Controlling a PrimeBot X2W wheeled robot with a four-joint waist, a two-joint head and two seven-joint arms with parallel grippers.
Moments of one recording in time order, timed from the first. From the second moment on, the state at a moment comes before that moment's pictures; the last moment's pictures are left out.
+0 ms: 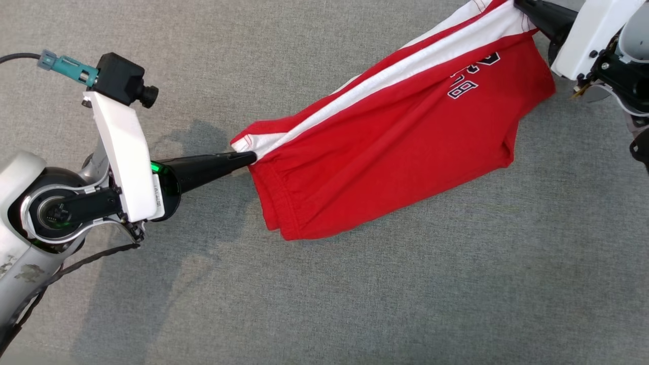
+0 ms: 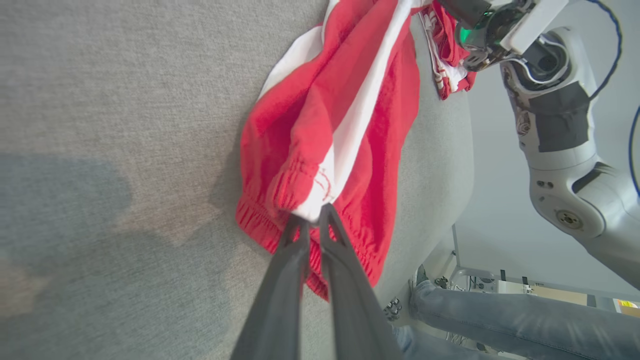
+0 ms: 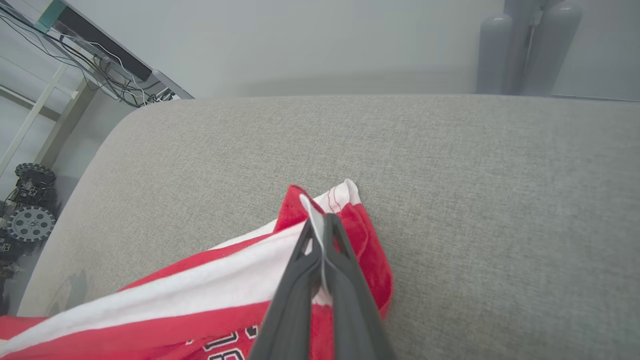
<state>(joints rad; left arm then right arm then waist) -0.91 0.73 -0.91 0.07 -1.75 -0.13 0.65 -1.12 -0.37 0.47 0.64 0.93 0.13 0.52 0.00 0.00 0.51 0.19</state>
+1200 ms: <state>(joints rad) -0.75 0.75 -0.79 0.03 -1.46 -0.13 0.47 -1.02 -0.43 0.62 0.70 1.03 0.13 0.23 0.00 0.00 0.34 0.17</state>
